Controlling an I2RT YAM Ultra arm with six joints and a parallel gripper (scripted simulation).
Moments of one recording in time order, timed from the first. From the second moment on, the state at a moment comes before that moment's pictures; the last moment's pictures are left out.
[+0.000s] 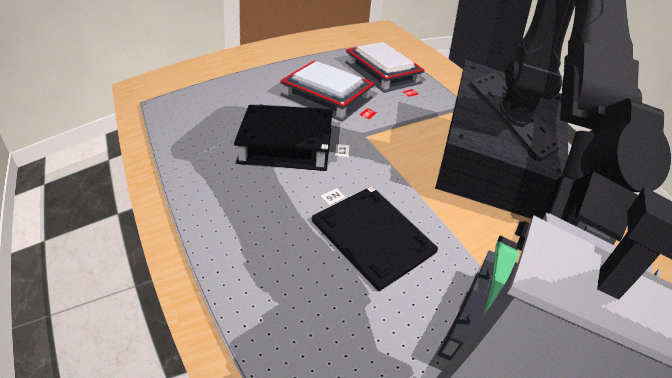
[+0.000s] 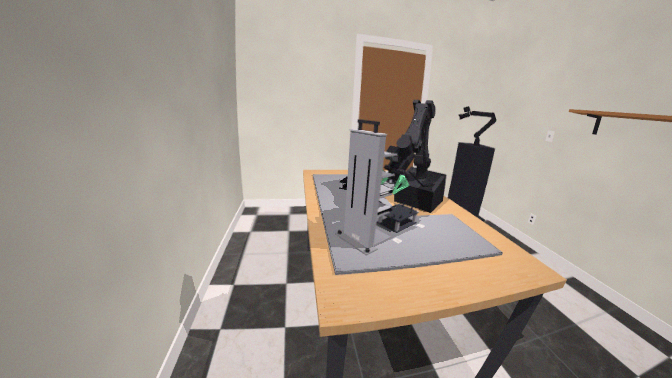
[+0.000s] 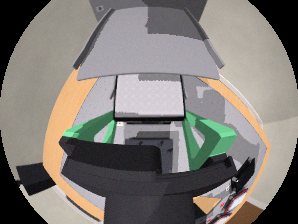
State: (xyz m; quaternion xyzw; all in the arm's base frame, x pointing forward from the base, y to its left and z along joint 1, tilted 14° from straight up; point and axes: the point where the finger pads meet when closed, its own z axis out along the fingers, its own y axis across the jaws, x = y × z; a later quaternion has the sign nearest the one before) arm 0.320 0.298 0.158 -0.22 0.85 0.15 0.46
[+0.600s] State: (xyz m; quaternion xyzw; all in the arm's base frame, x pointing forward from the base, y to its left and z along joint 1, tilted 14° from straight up) arm 0.320 0.298 0.158 -0.22 0.85 0.15 0.46
